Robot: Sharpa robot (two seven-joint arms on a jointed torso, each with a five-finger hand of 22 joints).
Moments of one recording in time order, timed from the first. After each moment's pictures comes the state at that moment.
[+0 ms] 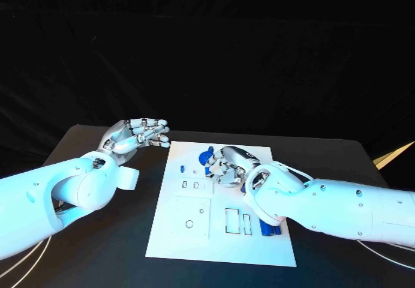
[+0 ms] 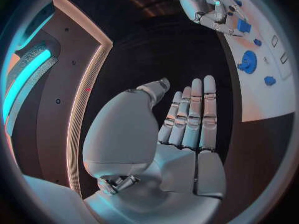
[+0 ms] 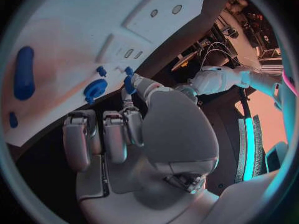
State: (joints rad) left arm 1.24 -0.93 -0.01 1.58 -0.08 -0.28 0.44; left_hand 1.41 -0.18 0.50 0.13 0.09 0.84 0.22 0.26 0.17 1.06 0.16 0.08 0.06 1.02 0.11 0.40 0.41 0.17 0.94 0.20 0.55 0.23; right arm 1.22 -0.70 -0.14 1.63 -1.31 -0.59 -0.32; right_hand 1.36 -0.15 0.45 0.12 0.13 1.00 0.11 0.19 0.35 1.45 0.03 1.40 1.30 1.46 -0.03 1.56 1.30 0.04 1.46 0.08 1.52 1.30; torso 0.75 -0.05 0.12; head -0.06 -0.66
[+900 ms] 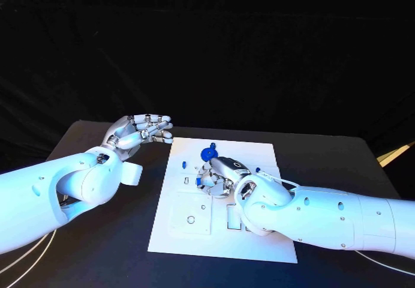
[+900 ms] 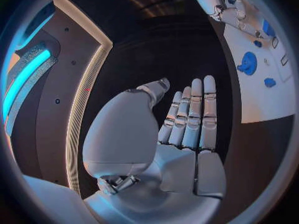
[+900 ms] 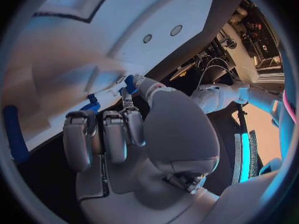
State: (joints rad) left arm 1.24 -0.92 -0.01 1.58 -0.08 -0.28 0.43; left_hand 1.41 -0.18 0.50 0.13 0.09 0.84 0.22 0.26 0.17 1.06 0.16 0.08 0.06 1.02 0.11 0.40 0.41 0.17 0.94 0.20 0.55 0.23; right arm 1.16 -0.62 -0.15 1.59 -1.45 -0.57 -0.38; right_hand 1.33 -0.15 0.45 0.12 0.13 1.00 0.11 0.20 0.35 1.45 0.03 1.40 1.30 1.46 -0.03 1.56 1.30 0.04 1.46 0.08 1.52 1.30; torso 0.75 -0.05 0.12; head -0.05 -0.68
